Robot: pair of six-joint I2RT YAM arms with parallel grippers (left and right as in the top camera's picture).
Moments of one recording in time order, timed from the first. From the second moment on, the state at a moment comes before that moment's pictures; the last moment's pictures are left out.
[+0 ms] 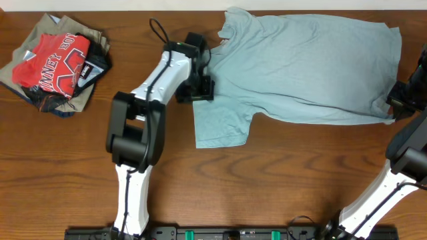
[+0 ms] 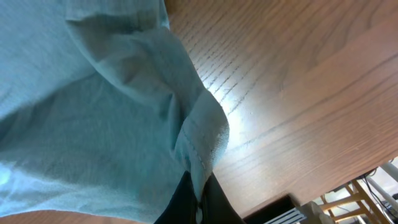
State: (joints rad) left arm -0.32 2.25 1.79 -1.07 0.17 -0.30; right arm -0.50 2.20 1.98 -1.54 0.16 0.23
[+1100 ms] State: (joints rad) left arm -0.30 2.19 1.72 -1.33 0.18 -0.30; right arm -0.50 2.20 1.98 -1.61 0.16 0.22
